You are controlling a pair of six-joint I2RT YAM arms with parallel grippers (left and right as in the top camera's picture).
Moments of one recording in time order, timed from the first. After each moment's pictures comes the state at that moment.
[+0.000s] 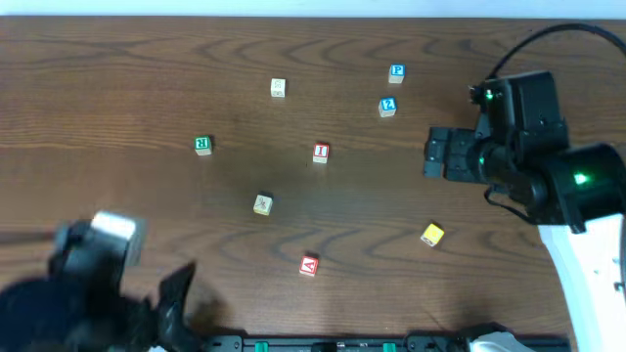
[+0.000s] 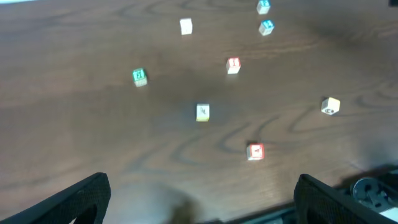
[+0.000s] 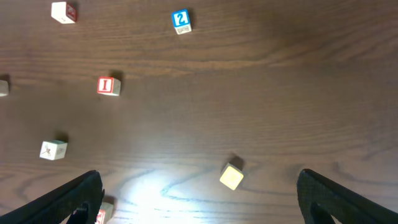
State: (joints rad) left arm -0.60 0.79 1.69 -1.65 -0.15 -0.29; right arm 0.25 1.30 1.57 -1.31 0.07 0.34
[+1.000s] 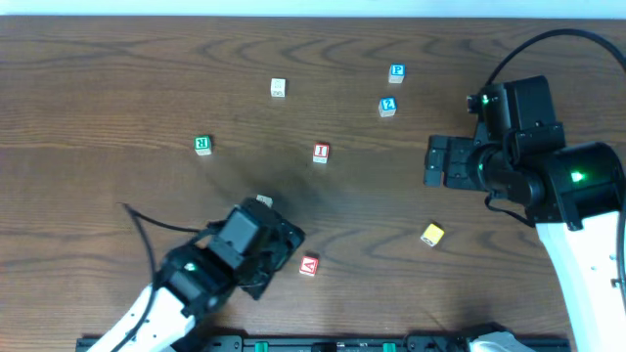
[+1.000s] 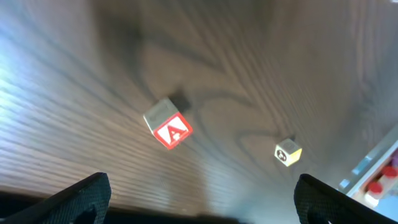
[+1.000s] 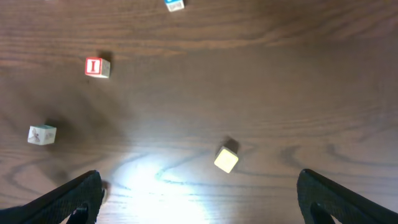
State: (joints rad) left arm -0.75 1.00 0.67 -0.72 0.17 -1.61; right arm 0.25 1.30 1.55 -1.37 0.07 0.34
